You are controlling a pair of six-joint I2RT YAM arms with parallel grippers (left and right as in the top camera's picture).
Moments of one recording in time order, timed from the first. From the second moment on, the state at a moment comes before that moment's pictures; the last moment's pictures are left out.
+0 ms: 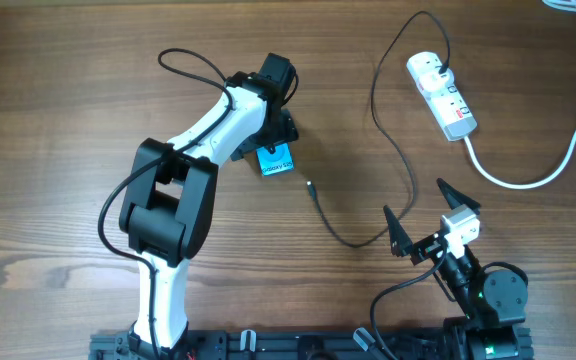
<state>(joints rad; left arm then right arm) -0.43 2.17 1.61 -0.89 -0.11 -0.76 0.10 0.02 0.01 0.02 -0.36 -0.06</state>
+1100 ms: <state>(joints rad) -0.45 2.18 1.58 -0.81 -0.08 -0.71 0.10 0.02 0.01 0.02 -0.36 -0.06</state>
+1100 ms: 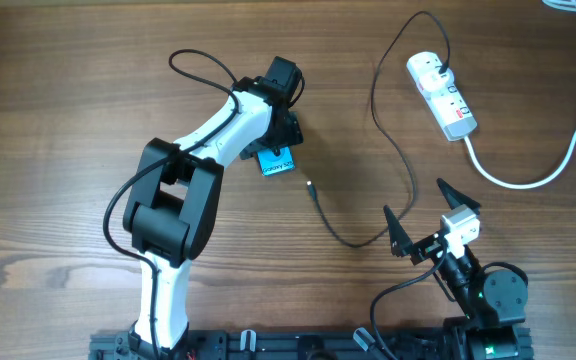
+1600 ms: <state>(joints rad) -0.45 2.18 1.58 -0.86 -0.11 -0.71 0.10 0.02 0.01 0.02 -0.36 -0.06</state>
